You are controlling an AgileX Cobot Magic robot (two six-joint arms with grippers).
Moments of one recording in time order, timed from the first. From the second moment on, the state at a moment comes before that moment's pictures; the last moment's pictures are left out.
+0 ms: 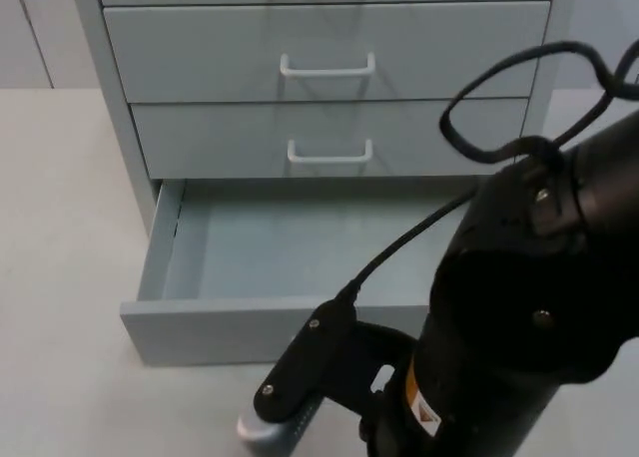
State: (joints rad) right arm 1.07 1.93 -0.98 -0.05 0.57 0.01; left arm 0.21 0.48 -0.48 -0.38 0.70 0.42
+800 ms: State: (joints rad) right arm 1.07 1.43 -0.98 -0.51 0.64 0.51; left arm 0.21 0.48 -0.48 -0.39 0.69 0.42
